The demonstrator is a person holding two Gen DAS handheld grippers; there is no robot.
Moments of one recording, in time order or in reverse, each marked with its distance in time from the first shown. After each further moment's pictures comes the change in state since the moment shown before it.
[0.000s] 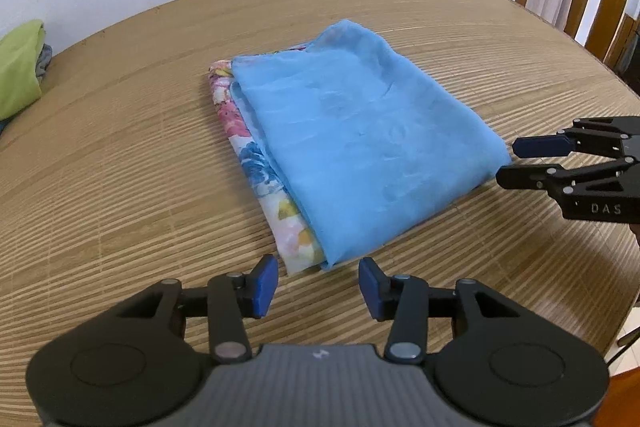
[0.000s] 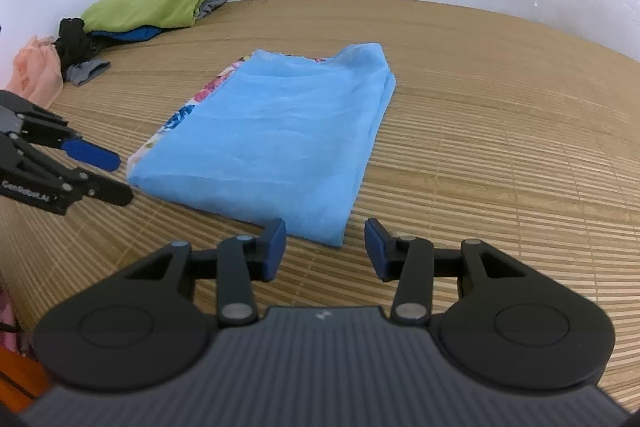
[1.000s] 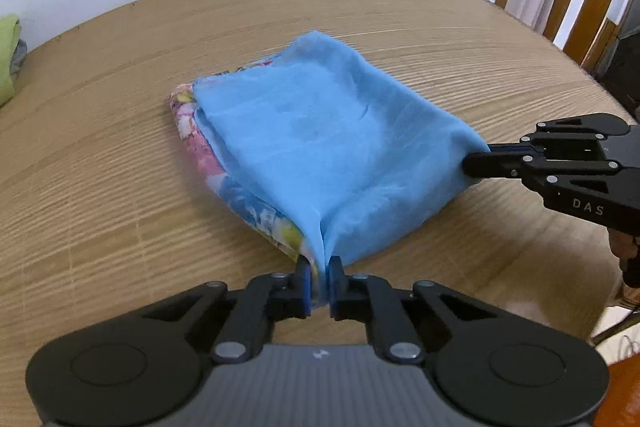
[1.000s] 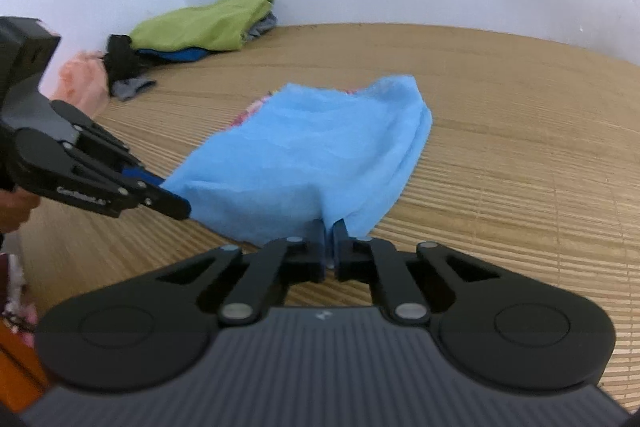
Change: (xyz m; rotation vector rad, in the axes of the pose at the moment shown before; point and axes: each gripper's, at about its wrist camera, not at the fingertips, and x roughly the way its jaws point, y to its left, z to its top) left arm -0.003 -0.006 0.012 -0.006 0.023 -0.103; right arm -0.009 -0.003 0.009 -0.059 -0.091 0.175
